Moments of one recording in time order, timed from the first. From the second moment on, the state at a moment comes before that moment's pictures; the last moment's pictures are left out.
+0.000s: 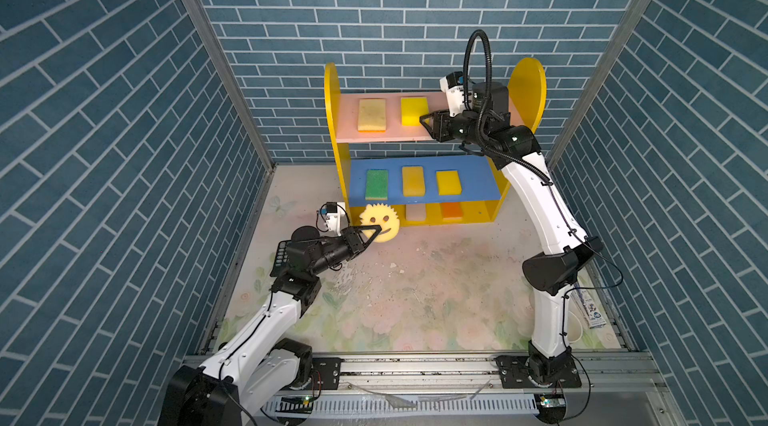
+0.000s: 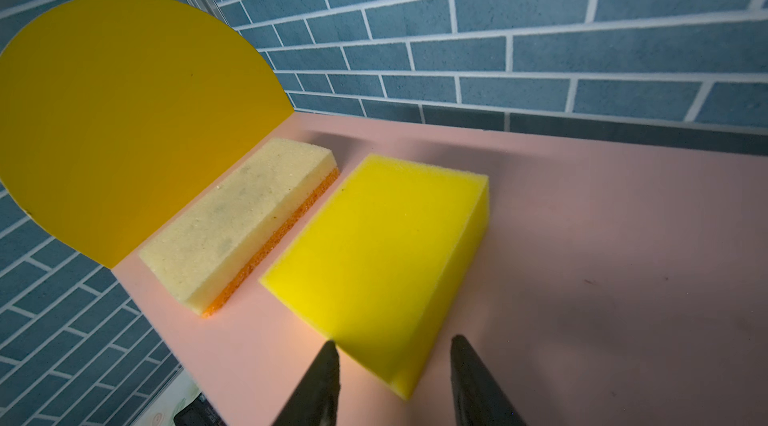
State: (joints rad) left arm -0.31 0.97 0.49 0.39 0.67 -1.11; right arm 0.54 2.04 2.50 -0.75 -0.25 0.19
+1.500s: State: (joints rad) left arm -0.30 0.99 0.49 0.41 0.67 -1.14; right arm 0.51 1.99 2.48 -0.82 -0.34 0.17
